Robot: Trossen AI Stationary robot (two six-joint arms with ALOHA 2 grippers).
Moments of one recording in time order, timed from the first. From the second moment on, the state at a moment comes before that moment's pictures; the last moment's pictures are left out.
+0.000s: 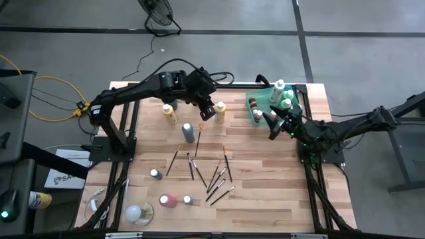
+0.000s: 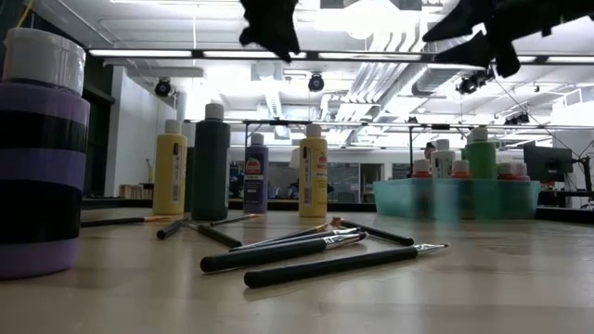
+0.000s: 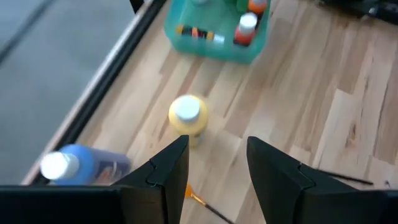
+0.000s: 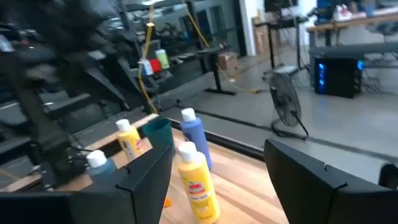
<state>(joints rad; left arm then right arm) 0.26 1.69 1.84 -1.00 -0.12 -0.16 0.24 0.64 0.43 0.17 0.94 0.31</state>
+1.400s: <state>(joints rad) -0.62 1.15 0.98 -1.08 -0.43 -1.24 0.41 0.48 0.43 0.06 1.06 0.21</state>
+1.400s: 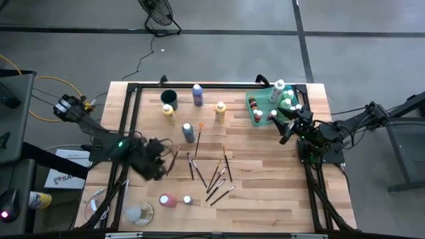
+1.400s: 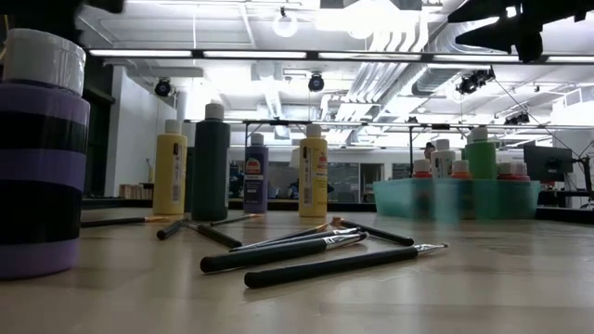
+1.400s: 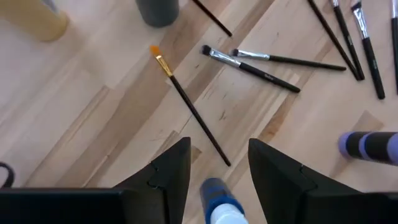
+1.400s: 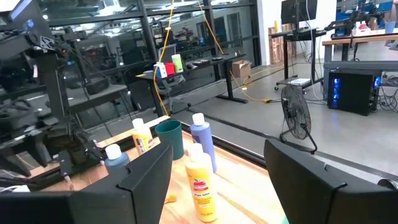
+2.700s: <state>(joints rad) -1.16 1.46 0.83 -1.03 -0.57 -1.82 0.41 0.48 0.43 0.06 1.06 0.22</state>
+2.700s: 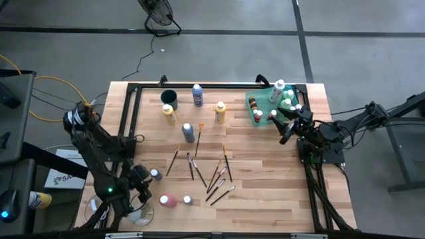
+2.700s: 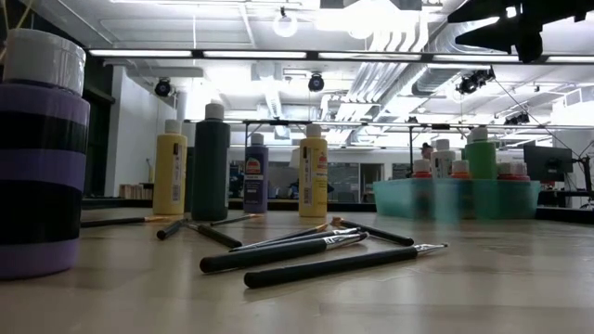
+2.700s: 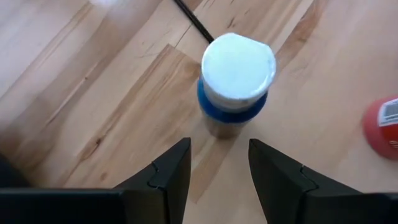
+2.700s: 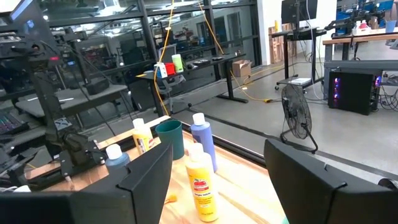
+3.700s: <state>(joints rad) -1.09 1.51 0.73 -0.83 -0.69 -1.77 0.41 0.48 0.43 0.06 1.07 0.24</state>
